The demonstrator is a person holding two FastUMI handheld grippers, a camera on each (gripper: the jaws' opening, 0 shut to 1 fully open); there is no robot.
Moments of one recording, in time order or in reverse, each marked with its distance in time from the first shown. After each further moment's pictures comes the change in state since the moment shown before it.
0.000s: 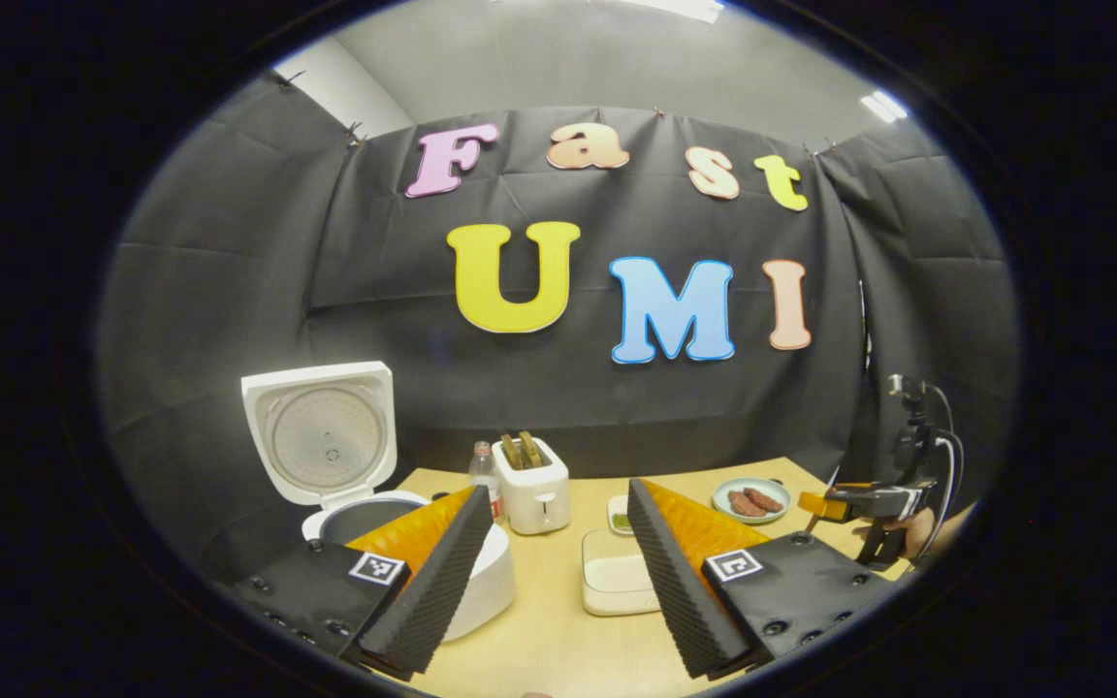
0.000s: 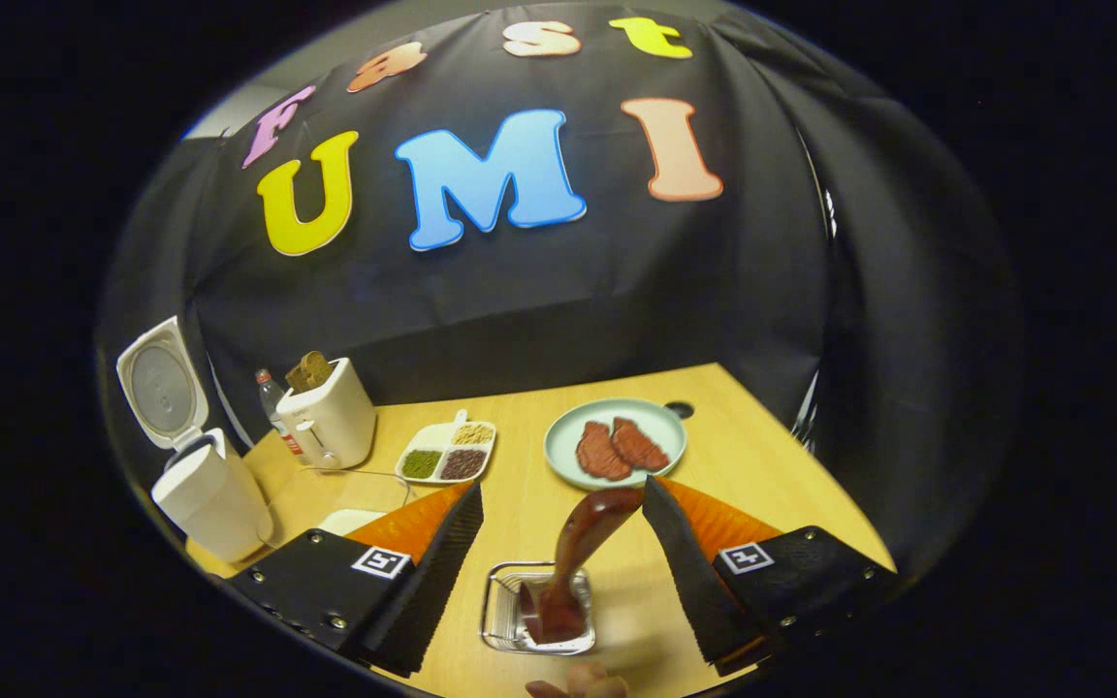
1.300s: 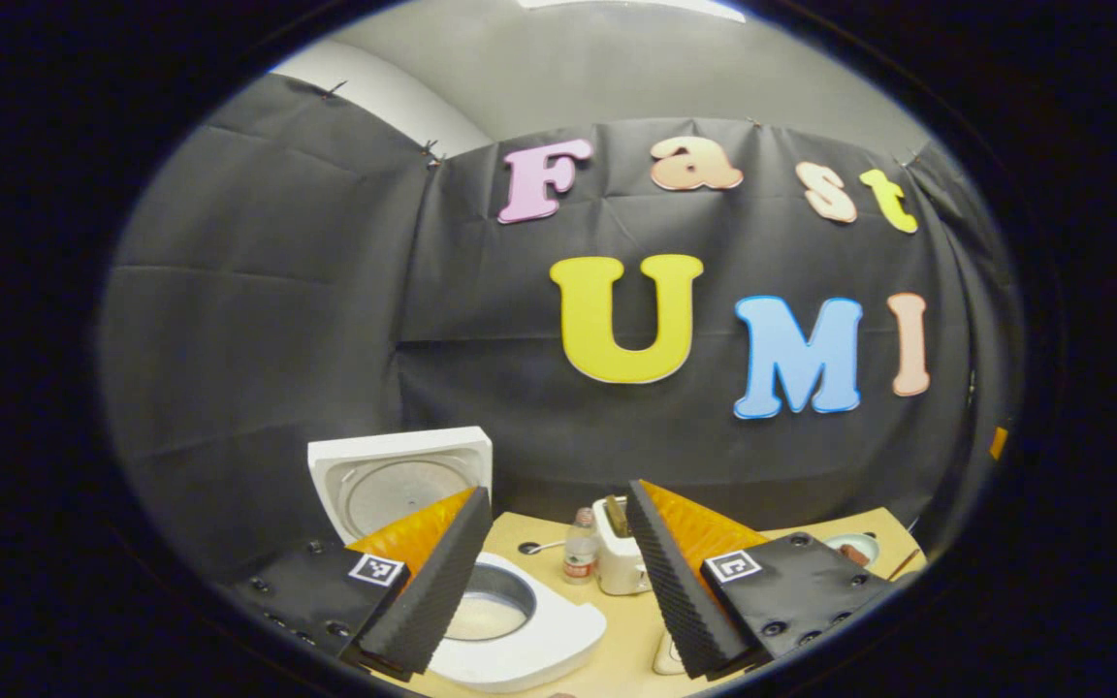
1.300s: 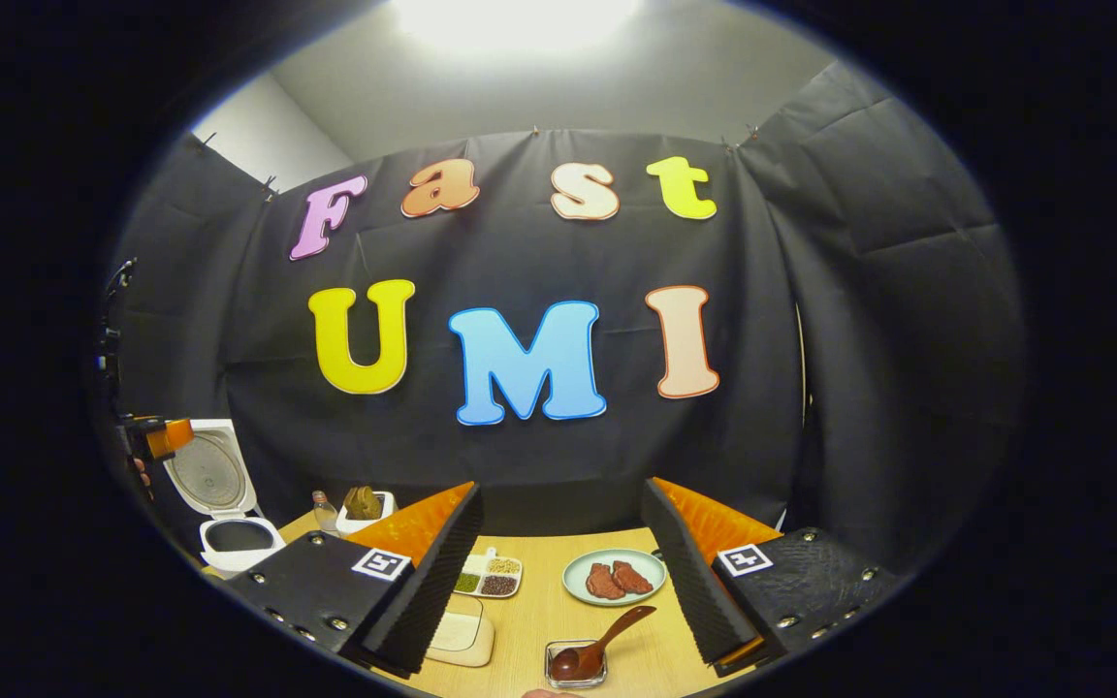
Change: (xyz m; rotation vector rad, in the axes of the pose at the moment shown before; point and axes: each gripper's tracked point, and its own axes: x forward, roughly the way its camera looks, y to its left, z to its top) left arm 0.093 0.127 0.088 -0.030 -0.067 0.358; right arm -0.132 0.060 0.168 -0.057 -0.370 -0.011
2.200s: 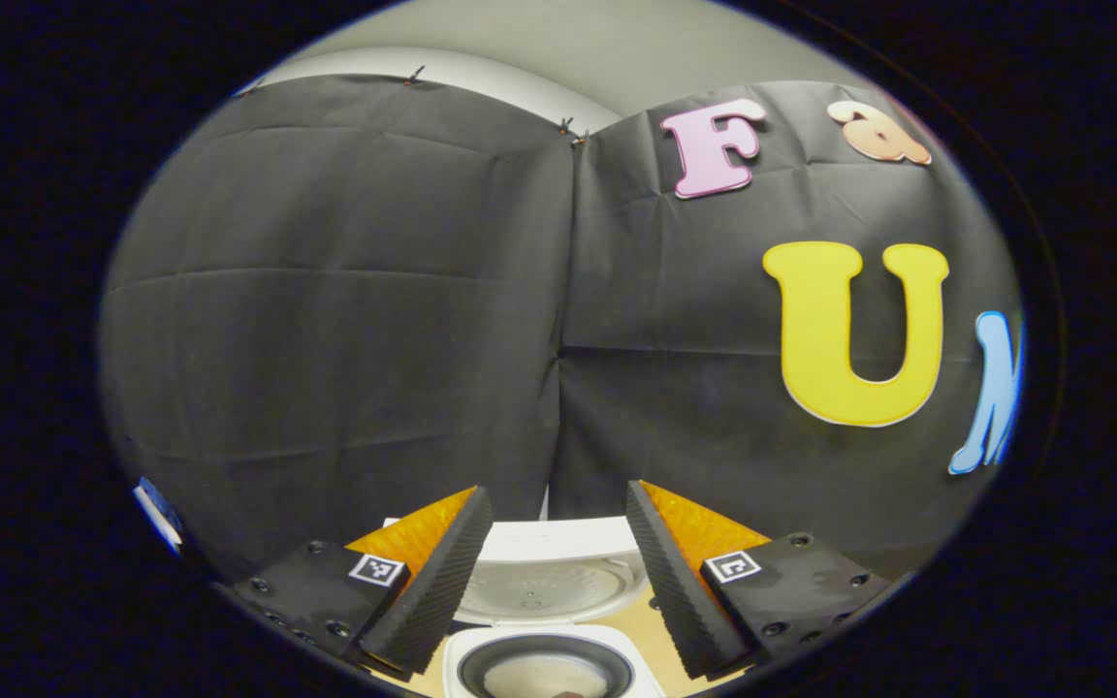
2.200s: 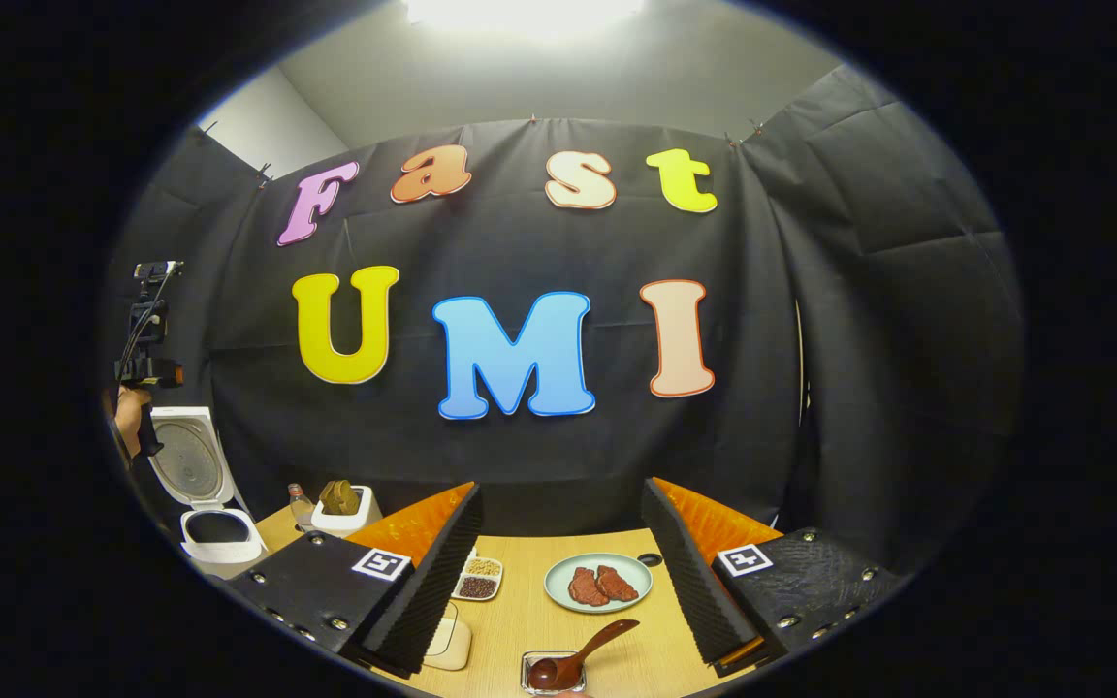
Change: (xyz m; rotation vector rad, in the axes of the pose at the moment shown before) left arm 0.189 0.158 0.034 -0.024 0.046 0.538; right arm 0.039 -0.018 -0.007 -0.019 0.028 -0.021
